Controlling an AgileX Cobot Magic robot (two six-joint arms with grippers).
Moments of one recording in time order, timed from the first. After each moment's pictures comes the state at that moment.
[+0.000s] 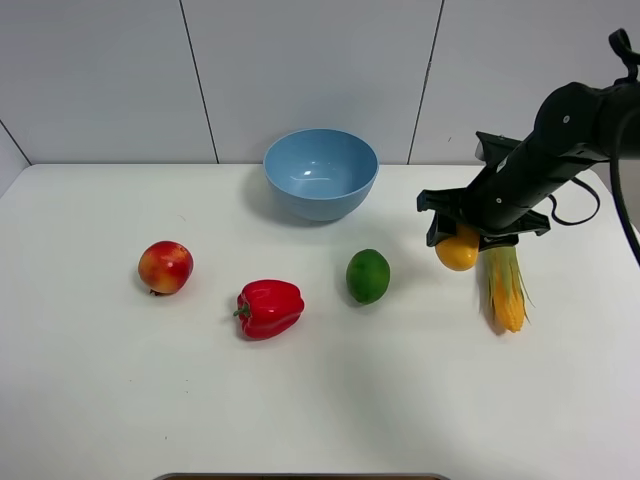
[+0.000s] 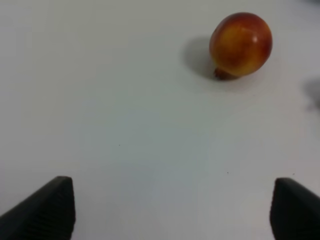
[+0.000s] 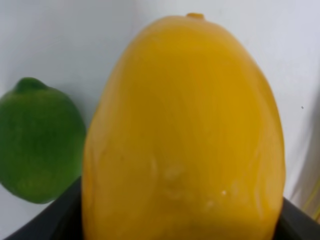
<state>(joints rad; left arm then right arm) 0.05 0.00 -0.44 -0.06 1.09 0.08 0.22 1.70 -1.04 0.26 0.67 0.16</state>
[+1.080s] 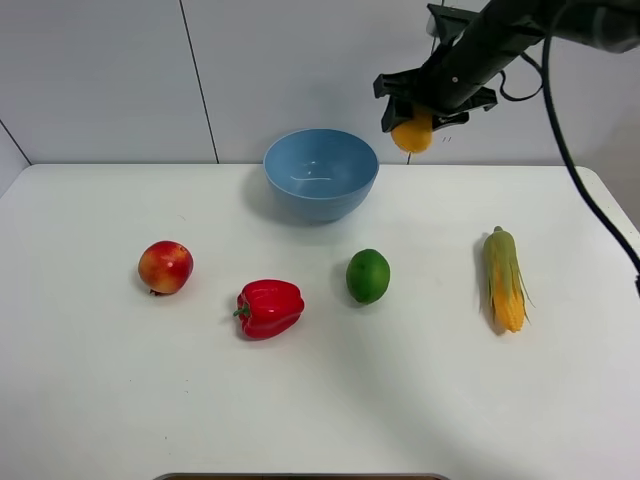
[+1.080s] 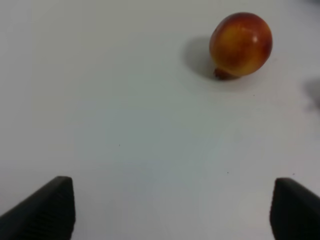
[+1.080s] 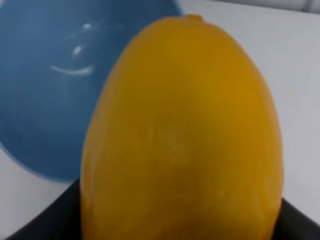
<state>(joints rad) 0.05 0.00 -0.44 -0.06 1.09 0.08 0.27 1.97 -1.72 0.28 0.83 0.00</state>
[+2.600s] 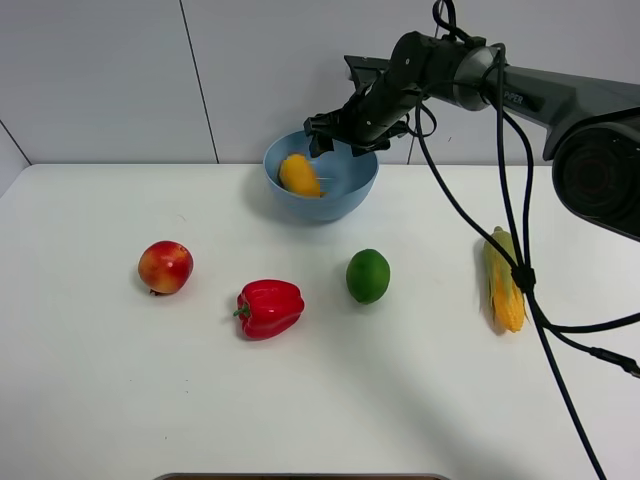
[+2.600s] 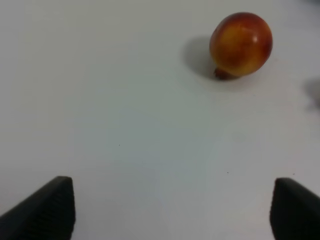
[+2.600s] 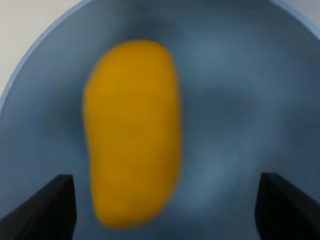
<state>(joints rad) 0.05 0.00 -0.44 -0.06 1.09 0.08 0.38 2.31 -1.98 0.34 0.71 -0.08</state>
